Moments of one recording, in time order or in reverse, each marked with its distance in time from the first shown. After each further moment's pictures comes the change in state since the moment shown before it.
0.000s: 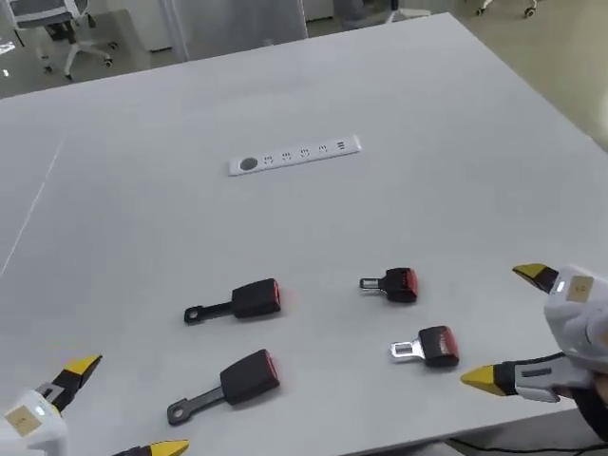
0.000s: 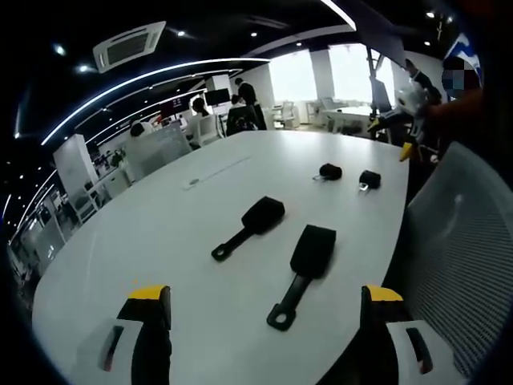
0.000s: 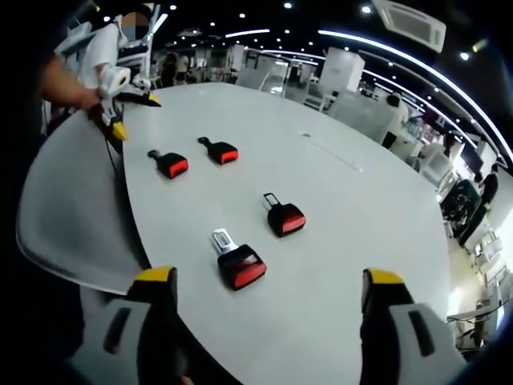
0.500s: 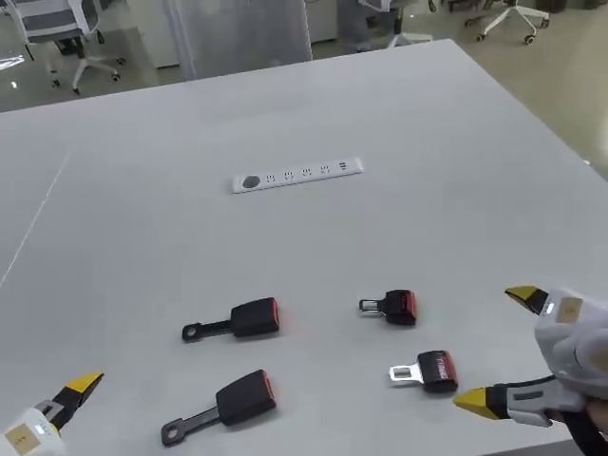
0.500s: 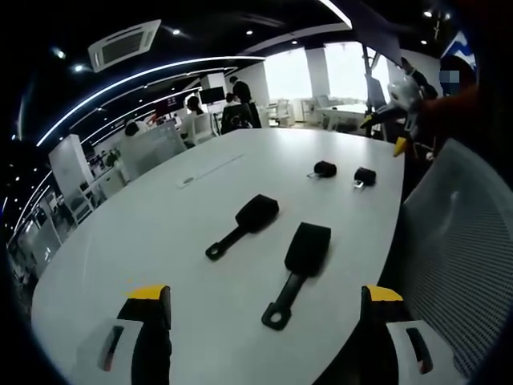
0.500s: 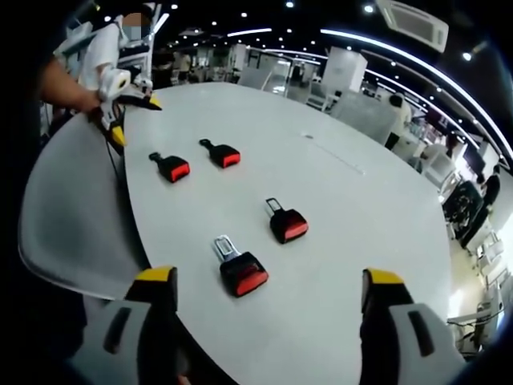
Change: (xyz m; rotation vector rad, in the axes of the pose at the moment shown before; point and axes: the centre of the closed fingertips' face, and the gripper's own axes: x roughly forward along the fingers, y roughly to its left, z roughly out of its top) left arm 0.002 -0.002 -0.007 0.008 0.012 -0.027; right arm 0.001 0.002 0.011 -0.010 -0.009 0.017
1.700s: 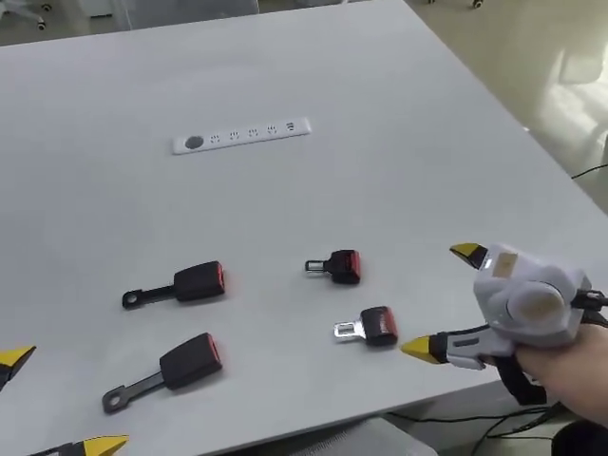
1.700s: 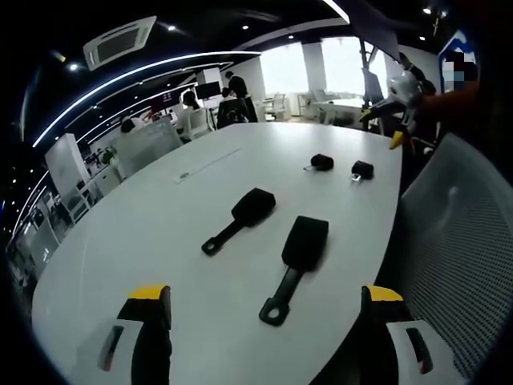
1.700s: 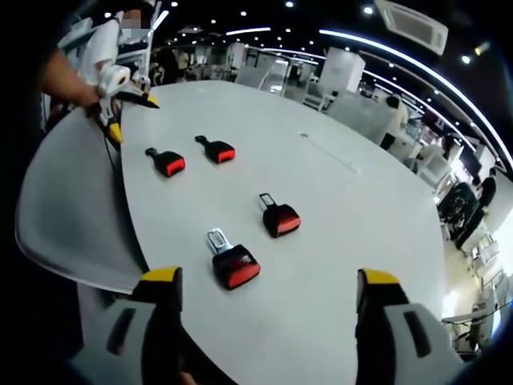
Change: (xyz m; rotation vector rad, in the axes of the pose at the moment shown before) left arm 0.002 -0.008 0.001 0.009 0.033 -0.018; right arm -0.004 -0.008 -0.007 -0.014 0.009 -0.033
